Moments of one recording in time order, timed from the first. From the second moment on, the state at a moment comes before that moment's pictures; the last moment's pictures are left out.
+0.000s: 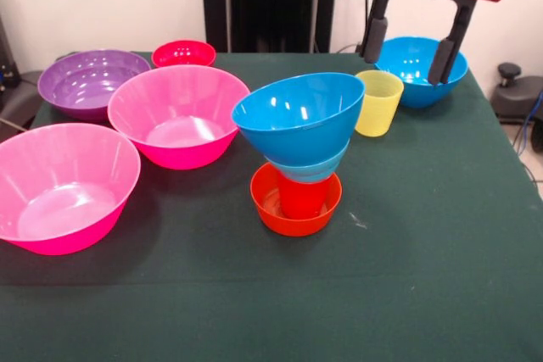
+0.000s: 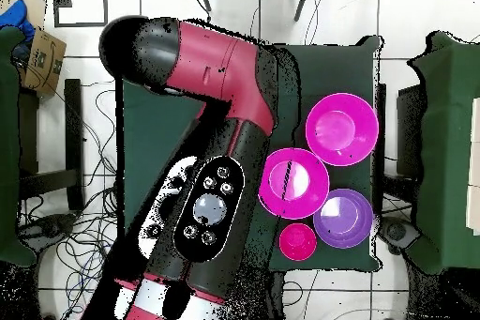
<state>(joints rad) 0.16 -0.44 -0.55 1.04 0.45 0.91 1.98</state>
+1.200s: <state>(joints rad) 0.20 -0.45 -0.55 1.17 0.45 0.79 1.98</state>
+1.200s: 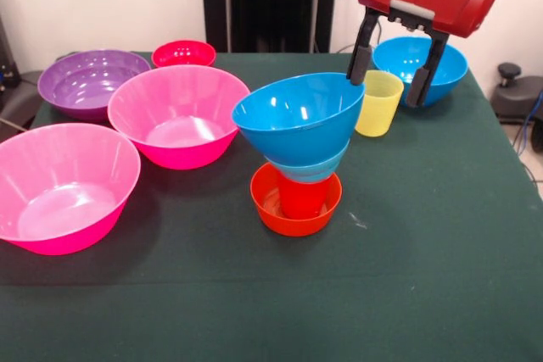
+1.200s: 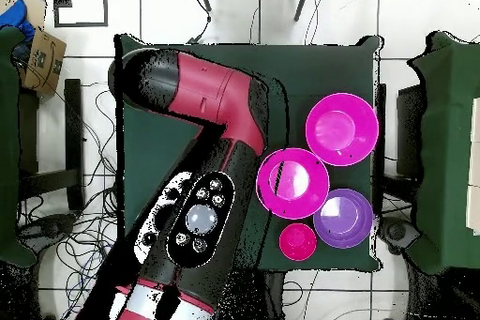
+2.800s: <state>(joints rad) 0.19 -0.46 -0.55 1.07 0.42 1.05 2.02</state>
